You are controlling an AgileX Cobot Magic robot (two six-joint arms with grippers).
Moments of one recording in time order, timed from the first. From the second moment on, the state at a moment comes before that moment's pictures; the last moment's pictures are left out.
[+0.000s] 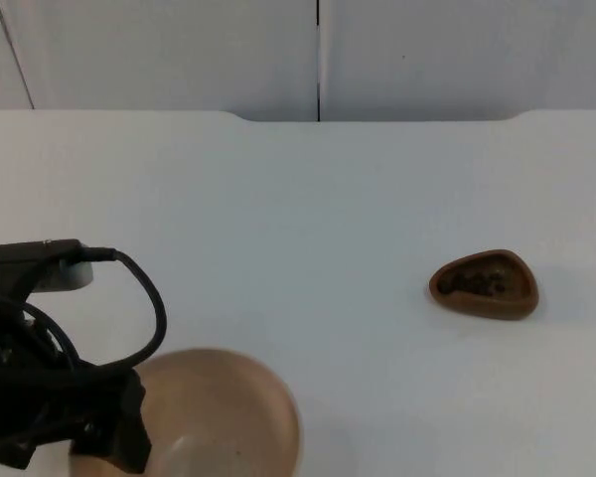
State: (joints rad) right arm 0.04 0.00 -0.52 0.05 1.09 -0.06; left arm -0.26 1.68 -0.52 -0.62 0.39 0.44
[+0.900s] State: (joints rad) right arm 0.04 0.00 -0.52 0.05 1.09 -0.06; left arm -0.26 1.55 -0.59 -0.63 0.47 0.39
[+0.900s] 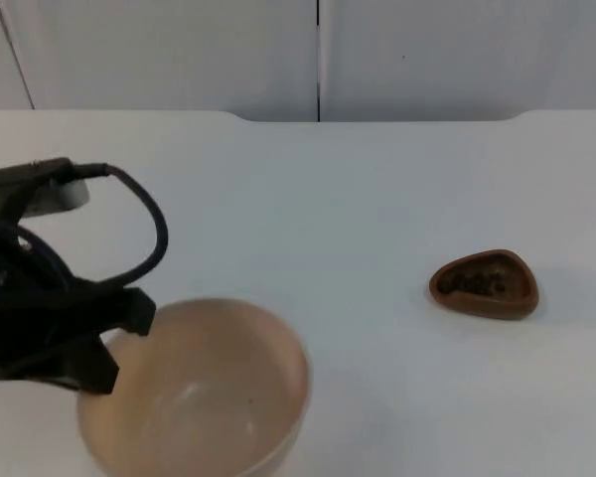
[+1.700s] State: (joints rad) right arm 0.04 0.00 -0.52 0.05 1.09 -0.06; left arm -0.27 1.55 -0.90 -0.47 0.66 0.20
